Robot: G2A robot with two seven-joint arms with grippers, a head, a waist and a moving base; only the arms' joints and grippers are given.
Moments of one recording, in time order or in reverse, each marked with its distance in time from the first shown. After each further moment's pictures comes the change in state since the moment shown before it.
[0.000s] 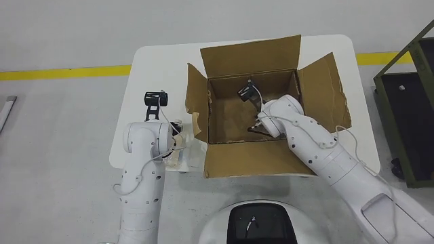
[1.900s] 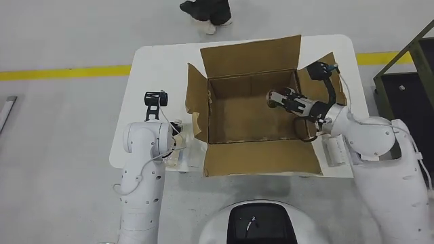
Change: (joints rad) left arm 0.000 0.000 0.000 0.000 0.000 0.000 0.000; right arm -0.514 0.074 0.674 -0.697 0.791 -0.136 -0.171
